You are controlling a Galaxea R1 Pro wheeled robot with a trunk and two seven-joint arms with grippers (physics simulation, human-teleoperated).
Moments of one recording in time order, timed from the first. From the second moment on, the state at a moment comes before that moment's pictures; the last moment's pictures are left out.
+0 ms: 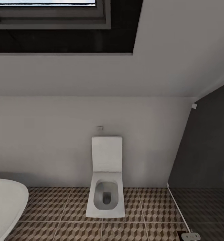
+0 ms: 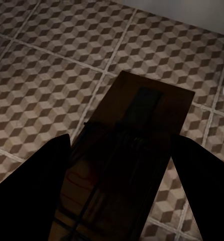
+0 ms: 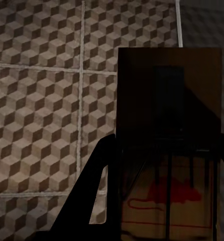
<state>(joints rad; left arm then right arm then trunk) -0.35 0.10 -0.48 0.08 0.85 -0.50 -0.01 -0.46 -0.18 0.34 0.07 -0.29 -0.31 0.04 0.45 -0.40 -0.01</state>
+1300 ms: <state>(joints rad) -0.35 0.10 -0.48 0.08 0.86 -0.50 -0.01 -0.46 -0.18 0.34 0.07 -0.29 -0.31 0.04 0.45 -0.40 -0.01</state>
